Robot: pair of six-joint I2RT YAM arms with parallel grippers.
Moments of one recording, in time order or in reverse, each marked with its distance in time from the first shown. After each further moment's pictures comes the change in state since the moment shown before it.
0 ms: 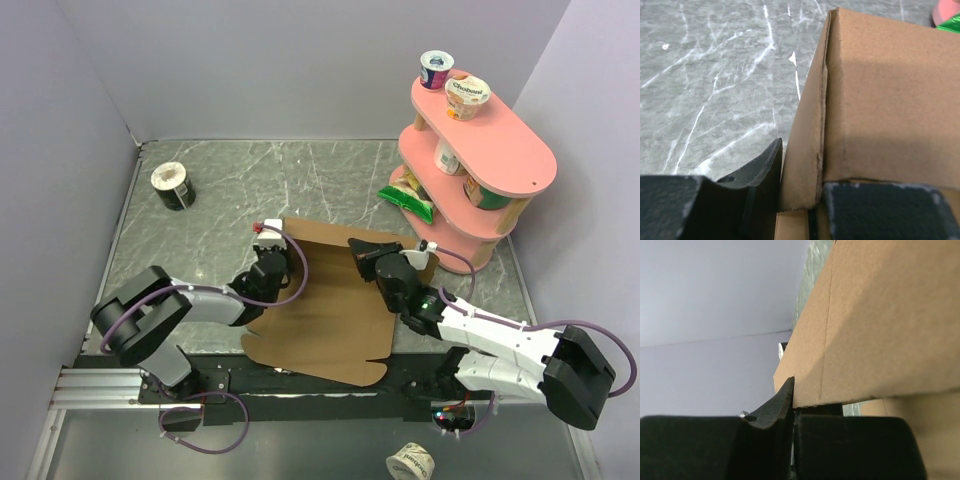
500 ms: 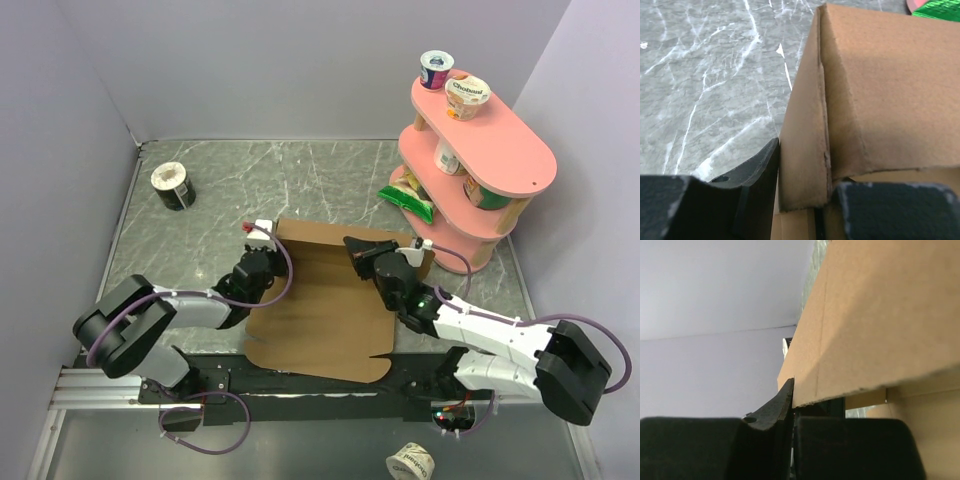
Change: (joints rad) left arm 0.091 -0.089 -0.084 0.022 0.224 0.018; right arm -0.010 0.047 -0.005 0.098 -0.042 -0.023
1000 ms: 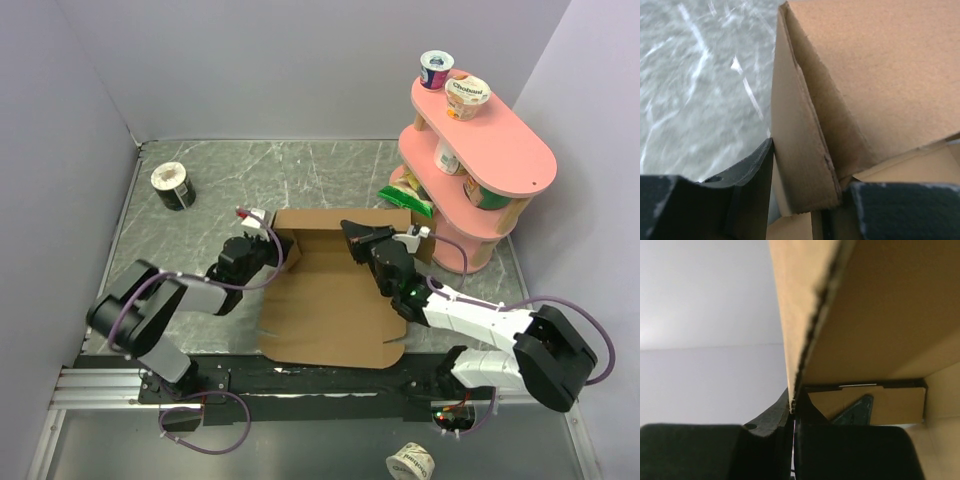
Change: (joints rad) left arm 0.208 0.166 0.048 0.211 0.489 -0.020; right arm -0.076 0.137 0.048 0.219 -0.057 -0.062
